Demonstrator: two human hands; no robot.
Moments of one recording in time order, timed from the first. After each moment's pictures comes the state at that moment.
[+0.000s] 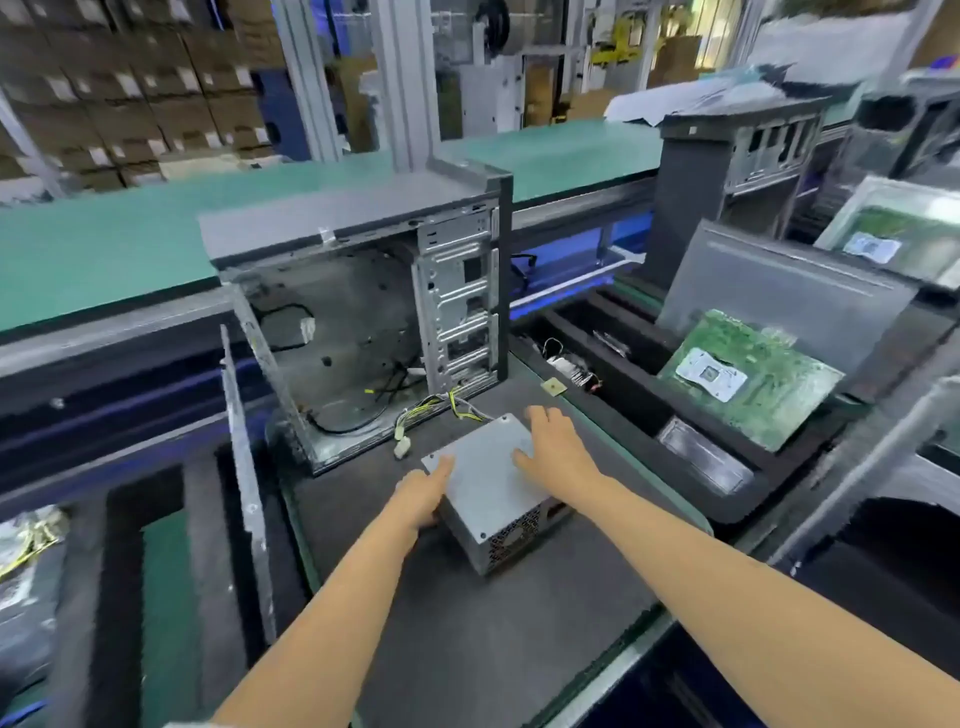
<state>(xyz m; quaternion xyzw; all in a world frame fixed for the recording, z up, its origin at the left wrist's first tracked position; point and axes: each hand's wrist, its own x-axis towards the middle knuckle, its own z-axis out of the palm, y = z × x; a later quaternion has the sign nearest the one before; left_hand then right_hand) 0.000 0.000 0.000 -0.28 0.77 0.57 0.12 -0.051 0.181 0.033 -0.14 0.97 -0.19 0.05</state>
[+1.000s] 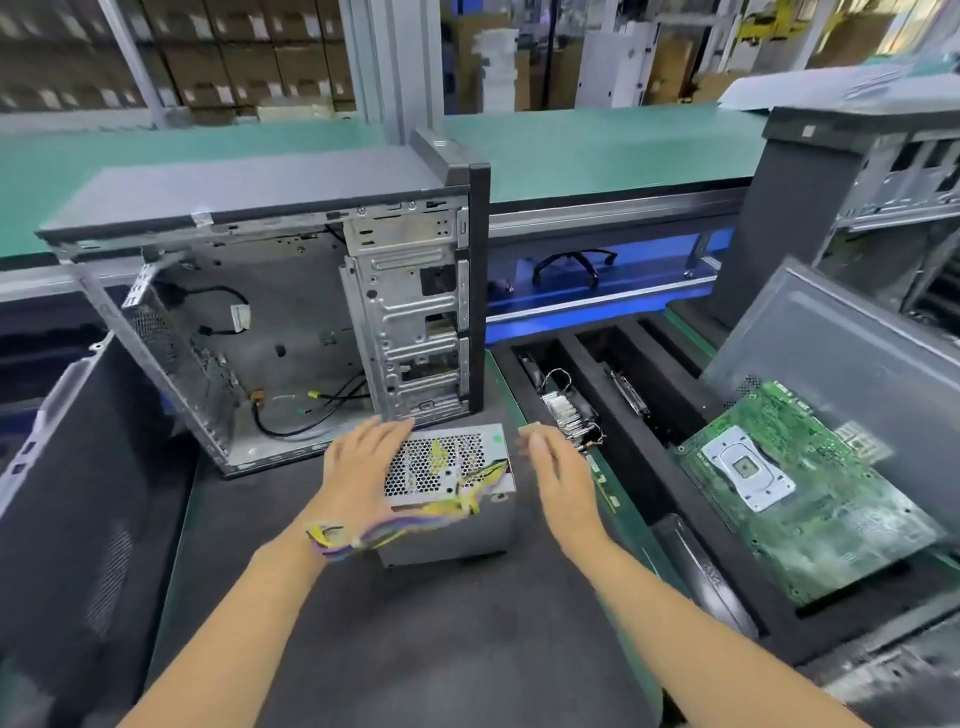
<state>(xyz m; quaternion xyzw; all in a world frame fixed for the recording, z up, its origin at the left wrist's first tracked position) -0.071 0.036 0.011 -0.05 0.98 0.16 -0.06 -0.178 0.266 -0.016 -0.22 0.77 -0.61 0.01</state>
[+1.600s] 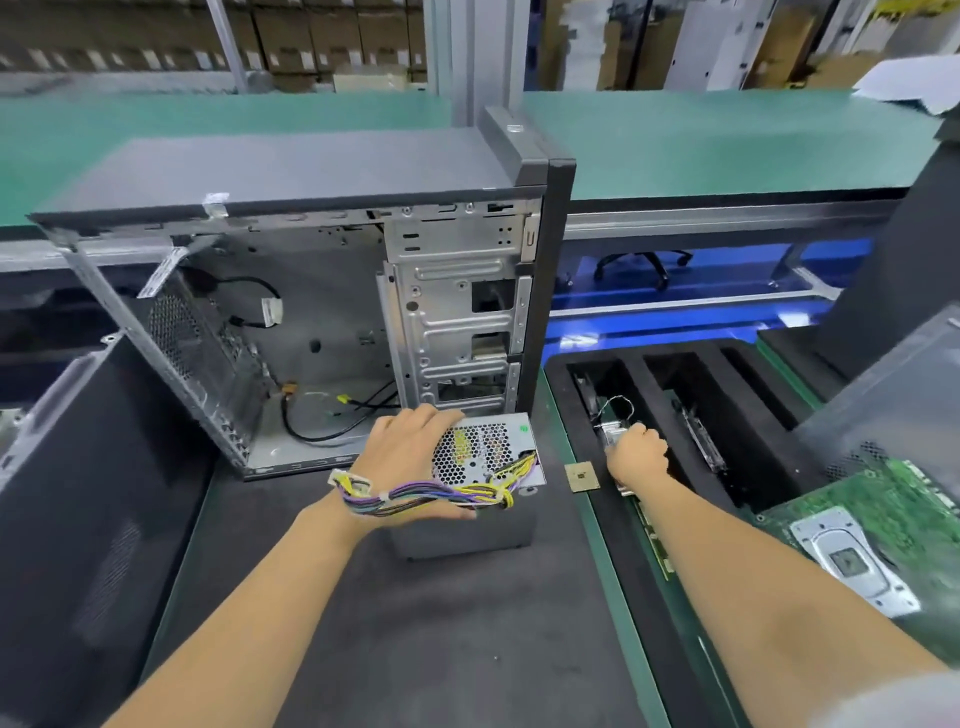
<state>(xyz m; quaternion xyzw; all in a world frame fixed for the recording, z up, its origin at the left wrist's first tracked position) -0.140 0.019 0.029 -0.07 0.99 0.13 -0.02 -0.374 0.234 -0.076 -0.05 0.98 -0.13 0.12</state>
